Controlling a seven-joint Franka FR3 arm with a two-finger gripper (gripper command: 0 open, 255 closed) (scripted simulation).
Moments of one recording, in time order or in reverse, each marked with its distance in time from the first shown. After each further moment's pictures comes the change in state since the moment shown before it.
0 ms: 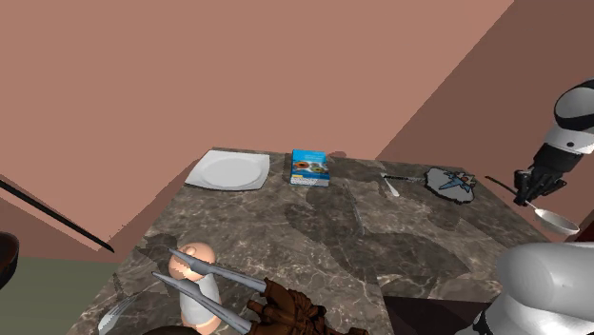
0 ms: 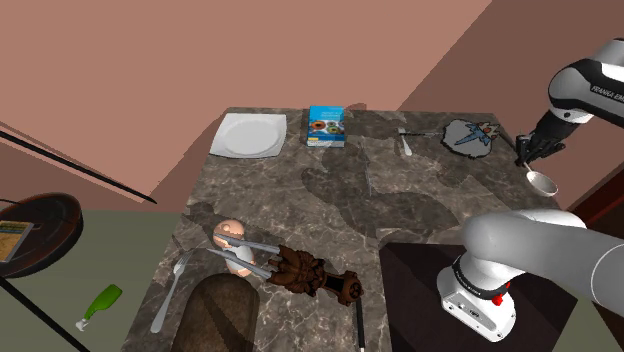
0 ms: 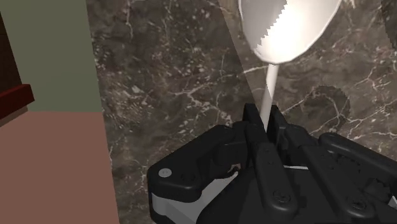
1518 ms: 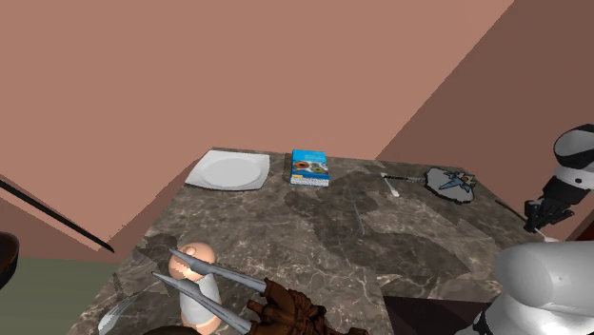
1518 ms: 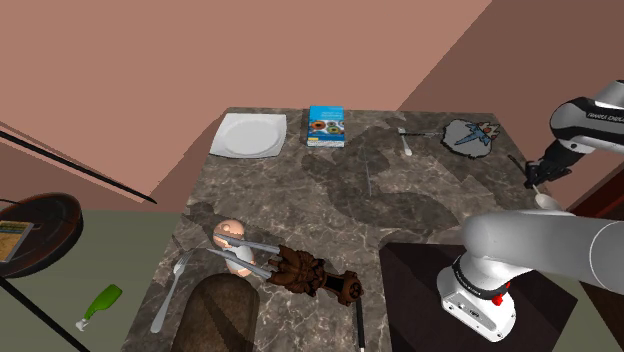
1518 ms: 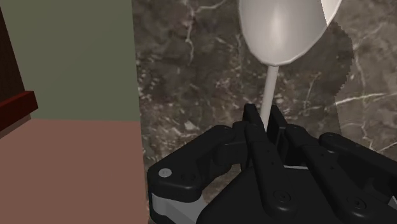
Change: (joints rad) arm -0.015 0.164 -0.267 -0.060 -0.146 0.253 -0.151
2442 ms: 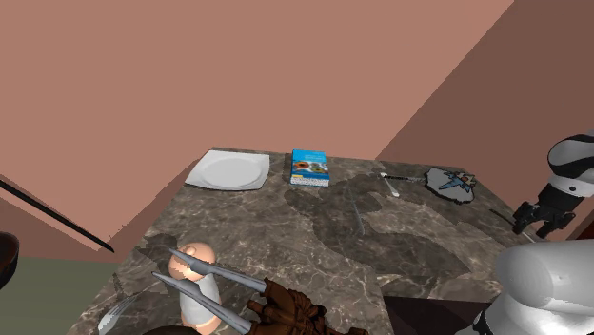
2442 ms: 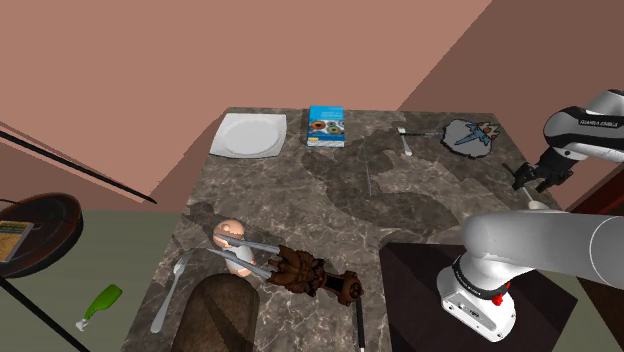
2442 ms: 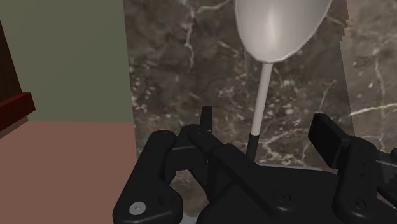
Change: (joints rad) arm 0.007 0.038 -0.041 -0.036 -0.019 0.076 -0.004
